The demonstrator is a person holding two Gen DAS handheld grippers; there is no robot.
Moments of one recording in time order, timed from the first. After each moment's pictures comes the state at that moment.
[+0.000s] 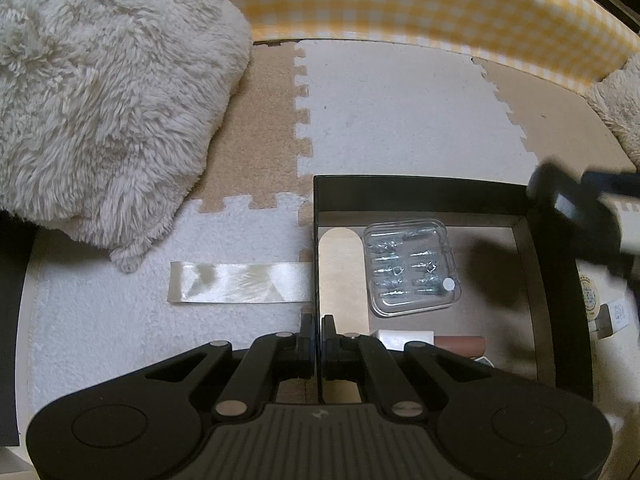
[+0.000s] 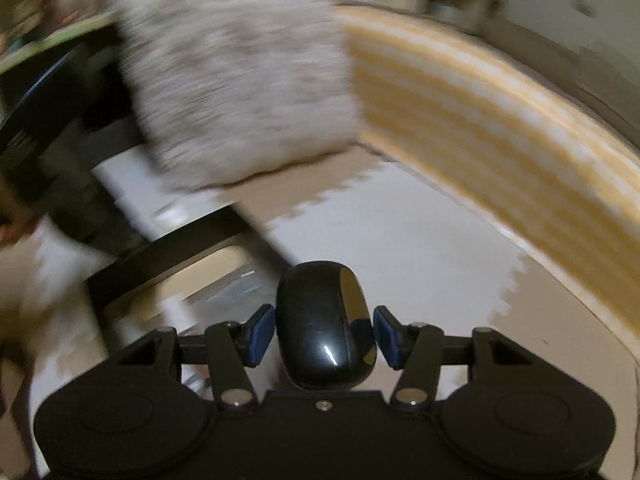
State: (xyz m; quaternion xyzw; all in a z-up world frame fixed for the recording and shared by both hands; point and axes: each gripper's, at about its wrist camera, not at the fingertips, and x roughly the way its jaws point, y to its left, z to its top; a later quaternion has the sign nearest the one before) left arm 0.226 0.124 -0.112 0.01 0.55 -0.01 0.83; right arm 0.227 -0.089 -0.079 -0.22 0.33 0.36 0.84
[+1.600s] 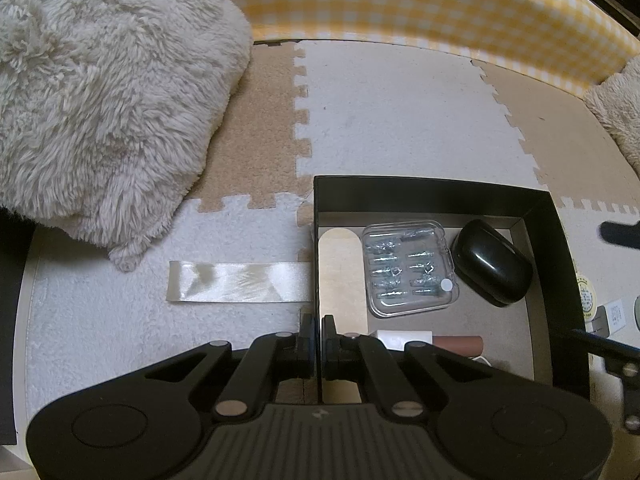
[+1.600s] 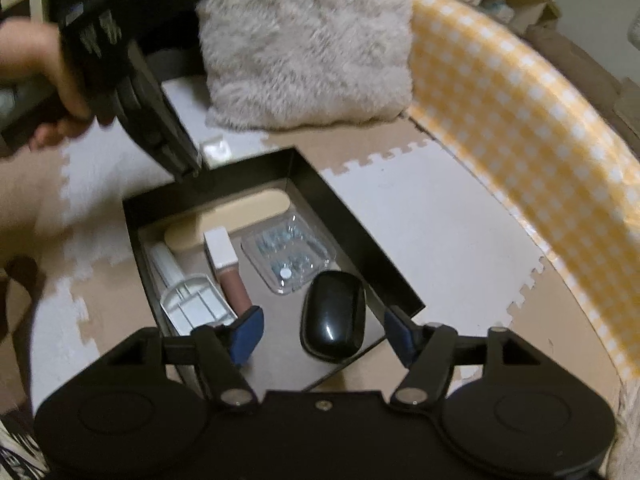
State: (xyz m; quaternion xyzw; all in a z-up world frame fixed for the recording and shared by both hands) left arm 0.227 0.126 -0.111 0.00 0.55 -0.02 0.83; right arm 0.186 -0.077 -0.085 -0.29 0.34 0.36 0.82
